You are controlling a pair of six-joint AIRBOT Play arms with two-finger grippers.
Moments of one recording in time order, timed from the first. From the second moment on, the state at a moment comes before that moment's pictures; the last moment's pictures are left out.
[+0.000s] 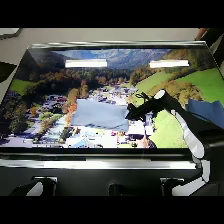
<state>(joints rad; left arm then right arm) 0.29 -0.94 1.38 0.90 -1.06 -1.36 0.13 -1.77 1.29 -0.75 1.19 1.60</state>
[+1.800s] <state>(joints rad) 0.29 -0.94 1.38 0.90 -1.07 -1.33 -1.10 -1.22 1.61 -0.90 1.44 1.93</state>
